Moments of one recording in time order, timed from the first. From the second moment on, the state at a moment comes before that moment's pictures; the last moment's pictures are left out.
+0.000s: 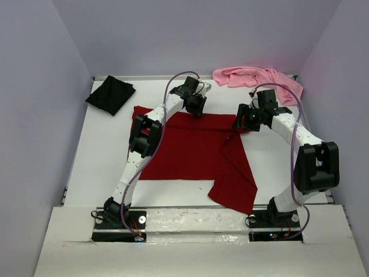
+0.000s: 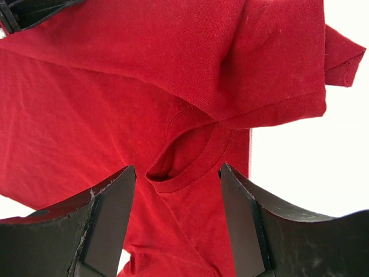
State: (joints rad) left arm -0.53 2.56 2.28 -0.65 0.28 -0.02; right arm 0.13 1.60 1.17 -0.50 -0.31 0.29
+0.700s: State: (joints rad) left arm -0.51 2.53 2.22 -0.60 0.26 -0.03; right arm 0.15 1.68 1.16 -0.44 -0.01 0.21
